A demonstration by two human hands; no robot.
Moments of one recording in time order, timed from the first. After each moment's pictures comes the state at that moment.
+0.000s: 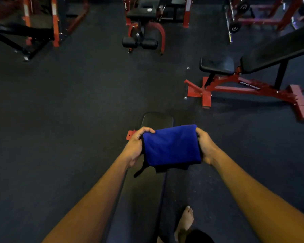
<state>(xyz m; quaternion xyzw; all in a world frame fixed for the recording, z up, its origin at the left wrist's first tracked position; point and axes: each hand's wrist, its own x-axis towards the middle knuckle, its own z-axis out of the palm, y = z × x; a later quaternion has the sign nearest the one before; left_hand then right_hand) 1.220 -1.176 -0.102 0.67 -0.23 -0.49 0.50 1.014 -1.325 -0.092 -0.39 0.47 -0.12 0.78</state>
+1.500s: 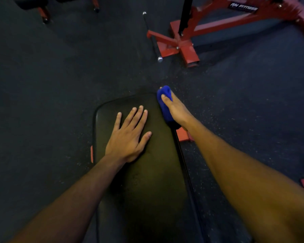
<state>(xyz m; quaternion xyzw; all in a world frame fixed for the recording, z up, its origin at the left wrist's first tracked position) 1.402 -1.448 -0.590 0.66 -0.75 -0.06 0.02 1.216 -1.583 -0.586 -0.59 0.51 -0.23 0.58</state>
